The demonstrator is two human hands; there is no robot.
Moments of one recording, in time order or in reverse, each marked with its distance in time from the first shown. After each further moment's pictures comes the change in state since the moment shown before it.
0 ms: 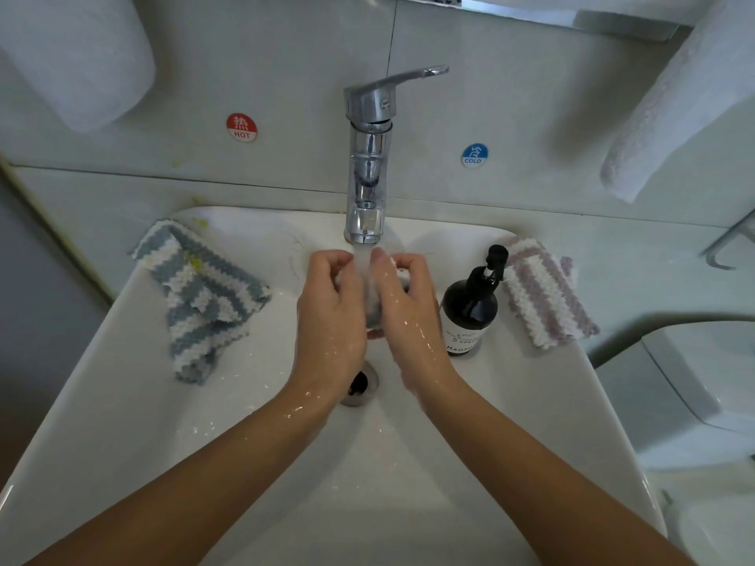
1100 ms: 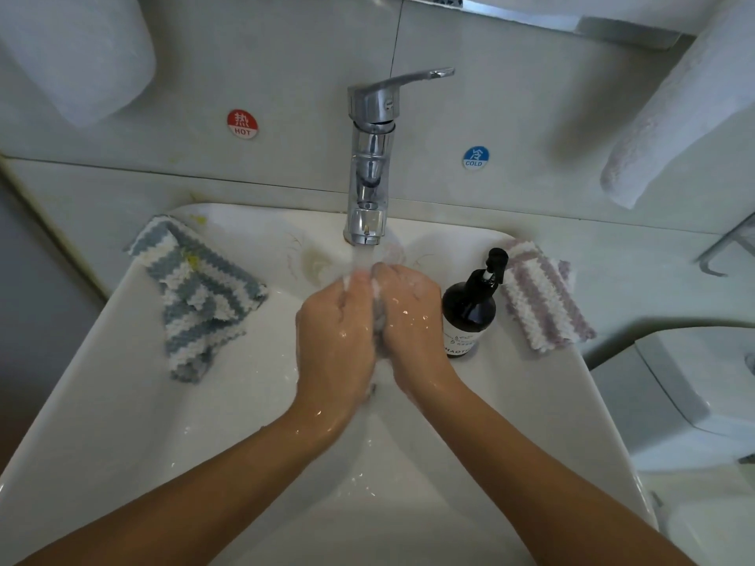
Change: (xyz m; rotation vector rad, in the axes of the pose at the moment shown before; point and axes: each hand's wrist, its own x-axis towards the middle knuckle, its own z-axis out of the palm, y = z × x) left_hand -0.014 -0.004 0.002 0.034 0.069 0.015; right_hand 0.008 -0.001 0.006 -0.067 0.107 -0.082
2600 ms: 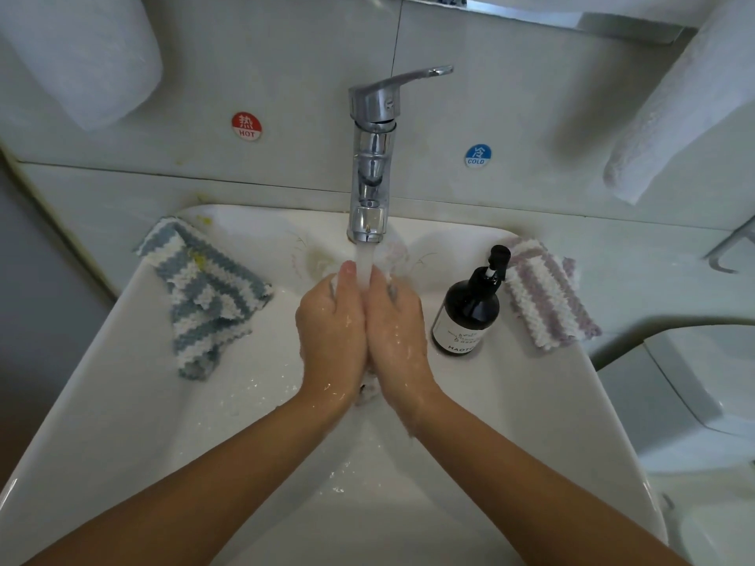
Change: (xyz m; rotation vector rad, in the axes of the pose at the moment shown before) left_hand 0.009 -0.007 0.008 -0.022 0.113 -0.095; right_hand -0.019 0.006 0.012 -0.014 -0.034 0.098
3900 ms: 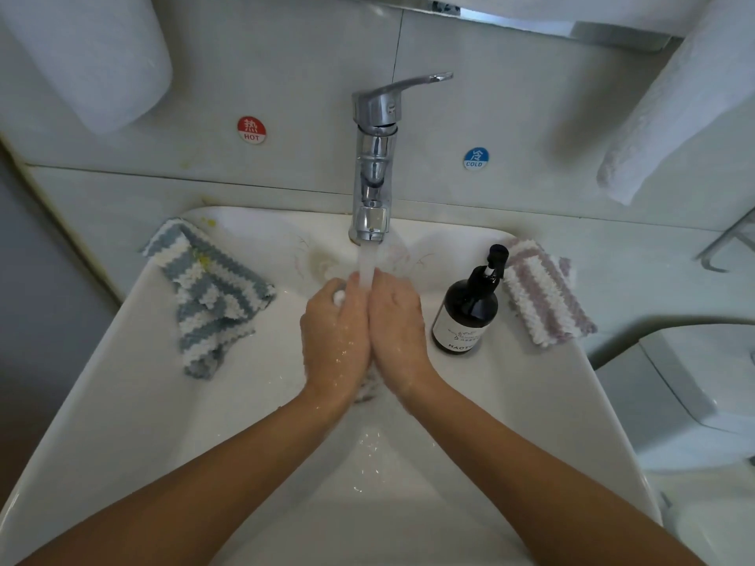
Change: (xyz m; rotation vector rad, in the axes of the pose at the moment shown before) left_hand 0.000 -0.009 -0.004 0.052 -0.056 -0.028; right_hand 0.010 0.008 0.004 -0.127 0.025 0.023
